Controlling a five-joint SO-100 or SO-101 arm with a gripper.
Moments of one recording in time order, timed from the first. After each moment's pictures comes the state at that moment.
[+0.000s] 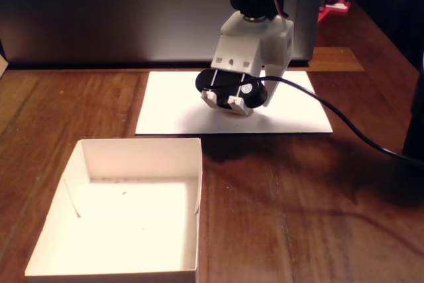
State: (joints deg) arm 27.8 78.2 103.5 63.2 -1.3
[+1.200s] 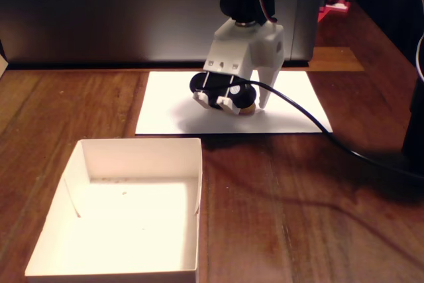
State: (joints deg) arm 30.8 67.9 93.1 66.4 -0.3
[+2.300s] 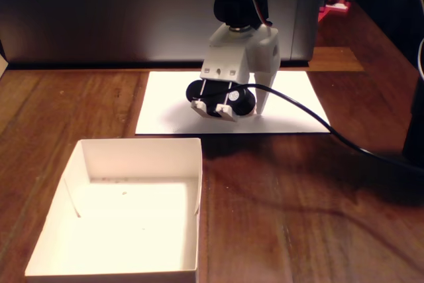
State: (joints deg) arm 27.9 66.5 92.5 67.8 -0.5
